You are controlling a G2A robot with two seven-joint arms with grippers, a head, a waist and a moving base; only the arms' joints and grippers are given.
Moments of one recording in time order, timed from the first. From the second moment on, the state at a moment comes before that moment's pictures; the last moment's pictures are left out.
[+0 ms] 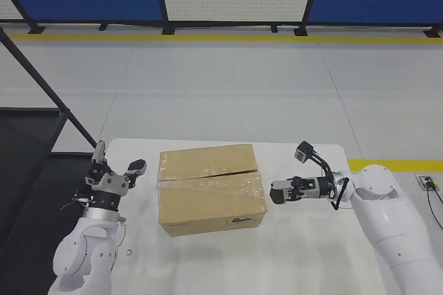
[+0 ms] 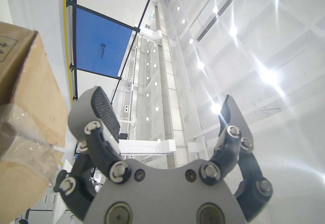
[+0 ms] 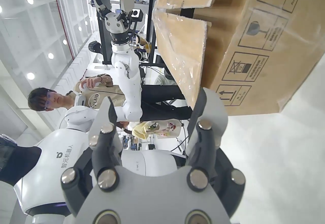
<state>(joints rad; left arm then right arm) 1.19 -1.33 -1.63 -1.78 -0.73 0.04 -0.13 -0.49 -1.17 1.16 -0.87 0.40 -0.27 1.50</state>
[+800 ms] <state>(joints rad) 1.19 -1.33 -1.64 -1.76 -0.74 0.03 -0.13 -0.44 -1.19 1.08 -0.85 0.46 -0.29 1.51</state>
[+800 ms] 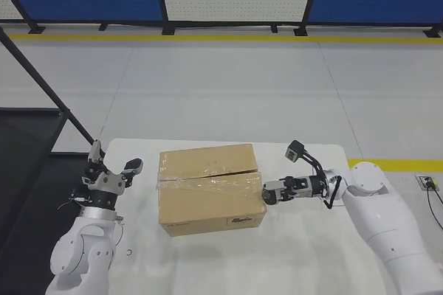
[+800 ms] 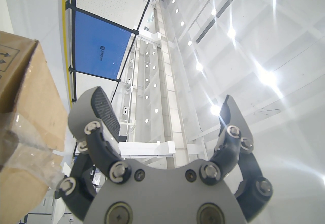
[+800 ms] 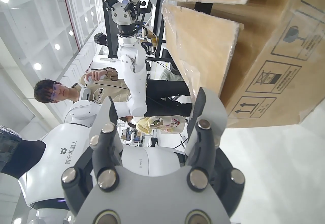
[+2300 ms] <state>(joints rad) 1.28 -1.32 -1.76 -1.74 -0.90 -0.04 -0.20 -0.20 -1.27 0.85 -1.25 0.32 -0.21 1.31</state>
